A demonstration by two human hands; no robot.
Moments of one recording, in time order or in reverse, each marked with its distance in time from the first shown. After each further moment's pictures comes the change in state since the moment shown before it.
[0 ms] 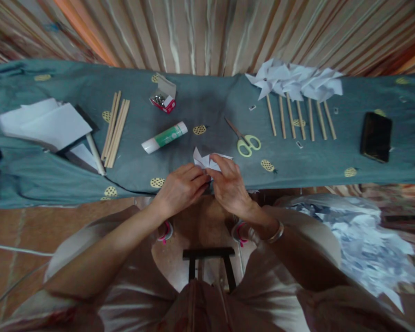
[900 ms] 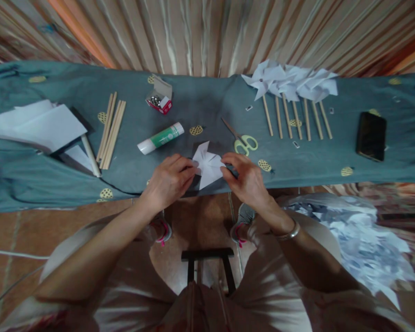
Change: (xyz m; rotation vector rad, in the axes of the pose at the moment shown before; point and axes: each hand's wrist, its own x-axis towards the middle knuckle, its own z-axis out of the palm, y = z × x) left_hand 0.001 -0.020 -0.009 0.017 -0.025 -0.087; right_hand 0.005 0.032 -0.028 0.222 0.119 0.146
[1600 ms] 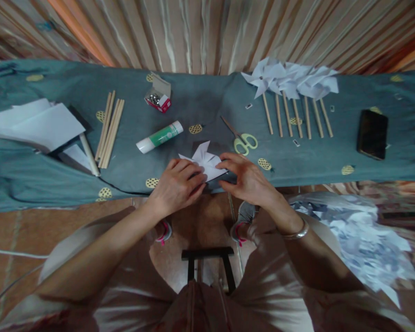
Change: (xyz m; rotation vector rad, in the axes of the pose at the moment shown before) left_hand 0.001 0.019 0.003 -0.004 0.008 0.055; right_hand 0.003 0.000 -0.017 -0.039 -0.265 -0.131
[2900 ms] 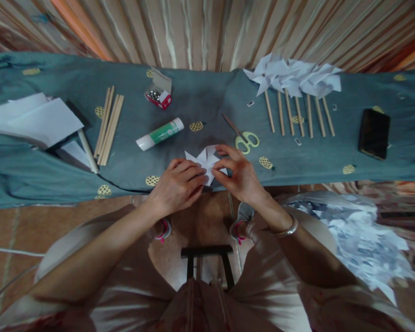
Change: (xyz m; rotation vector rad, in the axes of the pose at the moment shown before) left_hand -0.004 0.001 0.000 -0.020 0.007 0.050; right_hand 0.010 -0.010 0.018 0.130 0.150 0.085
